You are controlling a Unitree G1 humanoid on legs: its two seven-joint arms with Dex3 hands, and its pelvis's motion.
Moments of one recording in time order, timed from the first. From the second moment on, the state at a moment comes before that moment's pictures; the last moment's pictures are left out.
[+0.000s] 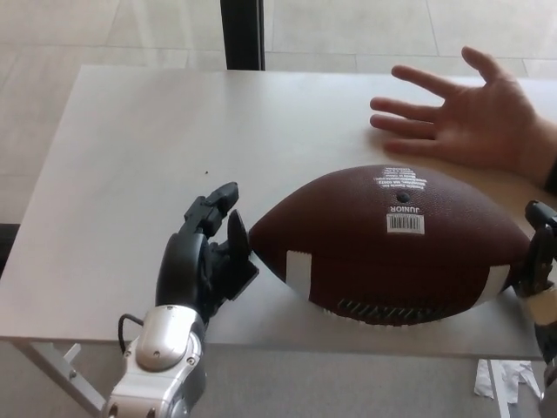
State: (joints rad) left_arm -0.08 -0.05 -0.11 -0.03 -0.06 0.38 0.10; right_arm 0.05 -0.03 -0.20 -0.04 0.20 0.20 -0.15
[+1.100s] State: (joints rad) left_arm -0.16 -0.07 -0.13 0.14 -0.14 0.32 0.16; right_arm 0.04 -0.02 -0.17 -0.03 0.20 0.20 -0.14
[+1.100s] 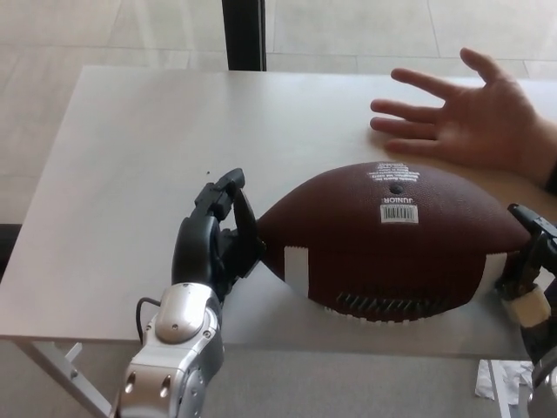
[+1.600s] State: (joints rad) left_arm -0.19 -0.07 -0.17 0.18 -0.18 0.28 0.17; right_arm 0.02 -0.01 -0.17 -0.04 0.19 0.21 -0.15
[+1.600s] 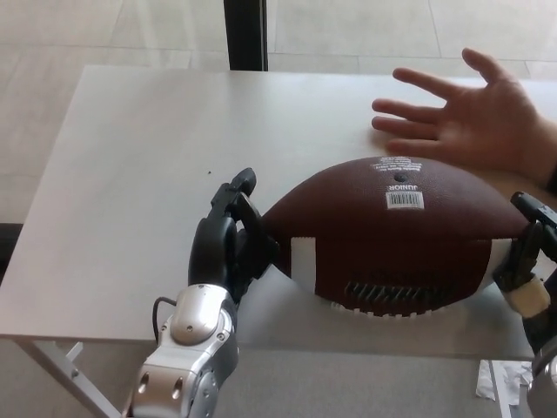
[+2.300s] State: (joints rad) left_arm -0.30 -0.10 -0.13 0.33 -0.24 0.24 0.23; right_arm -0.02 -0.09 -0.08 -0.07 0.12 0.21 -0.15
